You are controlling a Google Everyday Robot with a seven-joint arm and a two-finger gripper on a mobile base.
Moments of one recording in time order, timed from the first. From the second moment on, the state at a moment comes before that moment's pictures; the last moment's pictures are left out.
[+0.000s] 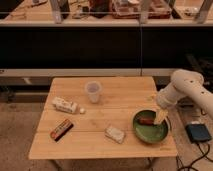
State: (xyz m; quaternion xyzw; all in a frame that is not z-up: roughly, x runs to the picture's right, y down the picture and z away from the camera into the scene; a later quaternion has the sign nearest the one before) arm 0.262 0.116 0.770 -0.31 -0.16 0.03 0.94
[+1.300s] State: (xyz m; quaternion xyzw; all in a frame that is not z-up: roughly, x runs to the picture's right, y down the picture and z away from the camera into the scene) arm 0.269 0.155 0.729 -0.34 -0.14 0.00 0.93
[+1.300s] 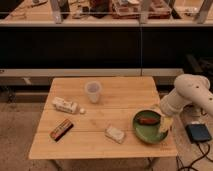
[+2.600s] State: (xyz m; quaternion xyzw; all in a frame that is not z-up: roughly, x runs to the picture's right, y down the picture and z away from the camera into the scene) arm 0.282 0.176 0.792 -0.30 -0.10 0.00 0.95
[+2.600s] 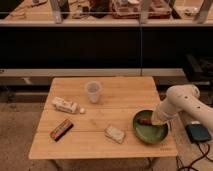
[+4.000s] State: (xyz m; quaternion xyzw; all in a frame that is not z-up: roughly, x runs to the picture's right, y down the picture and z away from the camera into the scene) arm 0.274 0.187 0.824 -0.29 -0.08 0.01 0.95
